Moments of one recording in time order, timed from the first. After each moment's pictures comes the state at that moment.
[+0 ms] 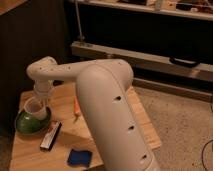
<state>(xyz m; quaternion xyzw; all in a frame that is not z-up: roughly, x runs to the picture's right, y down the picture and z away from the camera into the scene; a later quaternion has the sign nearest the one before) -0.354 0.083 0.793 -0.39 0.04 0.45 0.80</state>
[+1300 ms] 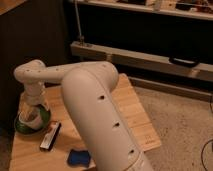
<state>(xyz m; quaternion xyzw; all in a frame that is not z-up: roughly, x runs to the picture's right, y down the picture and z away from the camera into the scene) -0.366 0.110 0.777 -0.43 0.08 0.40 0.80</state>
